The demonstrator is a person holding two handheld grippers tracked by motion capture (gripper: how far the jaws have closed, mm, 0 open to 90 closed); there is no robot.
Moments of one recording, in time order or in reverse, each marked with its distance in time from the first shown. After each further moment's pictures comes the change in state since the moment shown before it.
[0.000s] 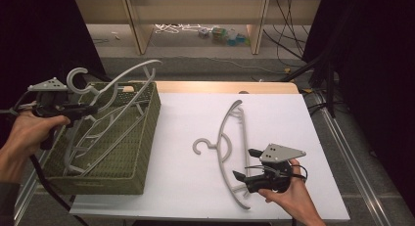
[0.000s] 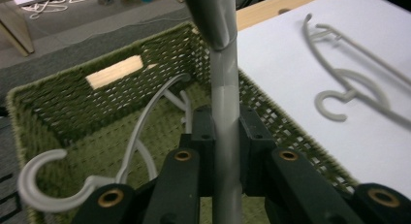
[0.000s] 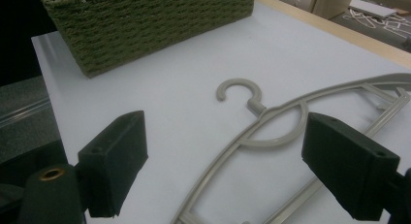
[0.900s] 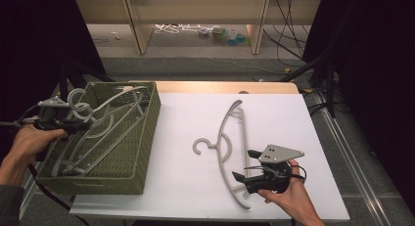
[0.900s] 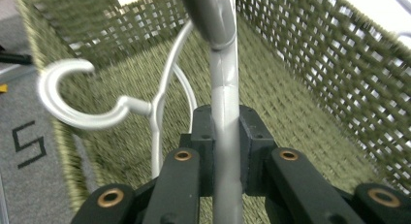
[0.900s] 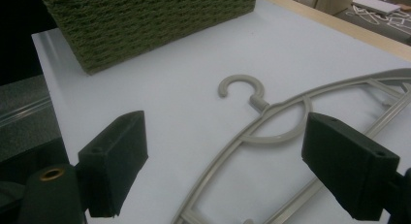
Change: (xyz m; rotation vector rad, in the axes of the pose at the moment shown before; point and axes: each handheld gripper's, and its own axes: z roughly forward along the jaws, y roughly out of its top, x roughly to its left) left arm 0.036 -0.056 0.029 0.196 0.034 -0.011; right arm 0.000 -0.003 0.003 0.008 0.008 0.008
